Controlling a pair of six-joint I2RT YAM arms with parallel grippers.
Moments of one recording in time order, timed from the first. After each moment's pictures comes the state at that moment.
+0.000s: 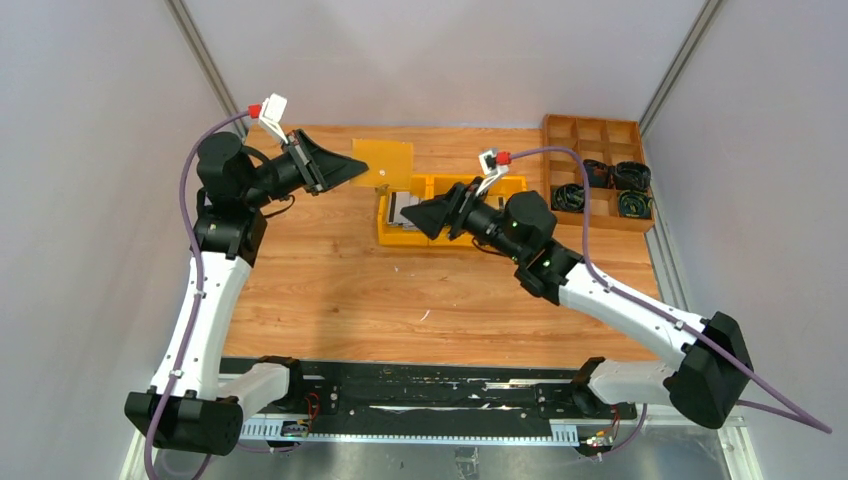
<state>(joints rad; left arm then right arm) -0.08 1.07 1.22 -0.16 0.83 -0.82 0.86 1.21 0.91 0.39 -0.13 0.68</state>
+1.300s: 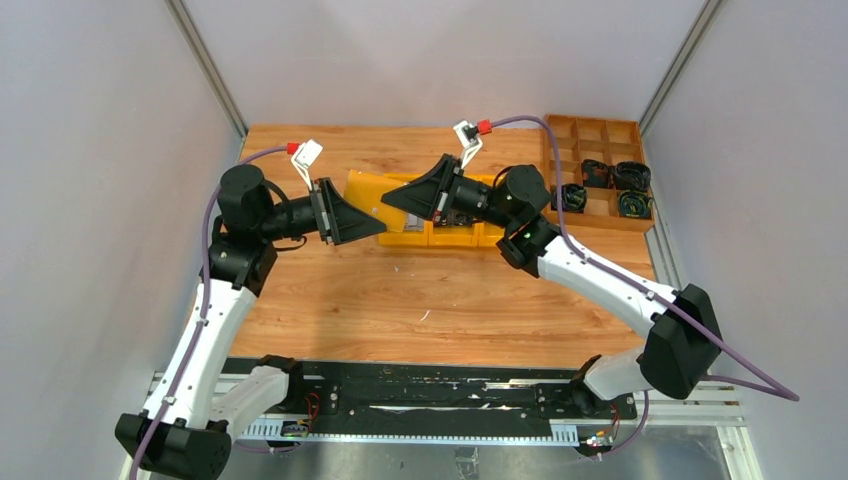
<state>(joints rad) -0.19 0.94 1.03 -0.20 1.04 -0.73 0.76 1.40 1.12 0.63 -0.58 0.90</state>
